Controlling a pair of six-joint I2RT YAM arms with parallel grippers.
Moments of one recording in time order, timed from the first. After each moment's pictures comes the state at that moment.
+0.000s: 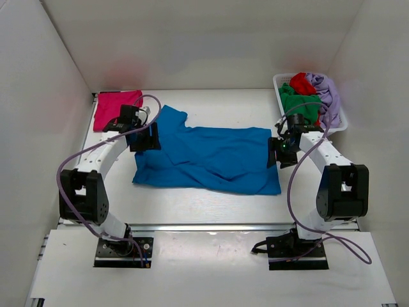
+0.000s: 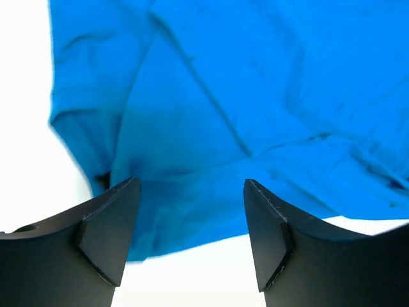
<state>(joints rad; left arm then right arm) -0.13 1.56 1.17 -0.59 0.16 -0.18 0.02 1.57 1.10 -0.81 -0.22 0.00</state>
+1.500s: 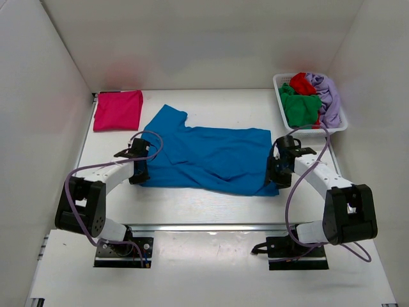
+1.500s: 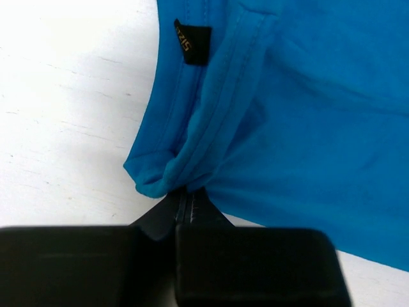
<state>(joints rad) -0.22 1.45 0.74 -0.53 -0.29 -0.38 0.15 1.37 0.80 -0.72 -0.07 0.35</state>
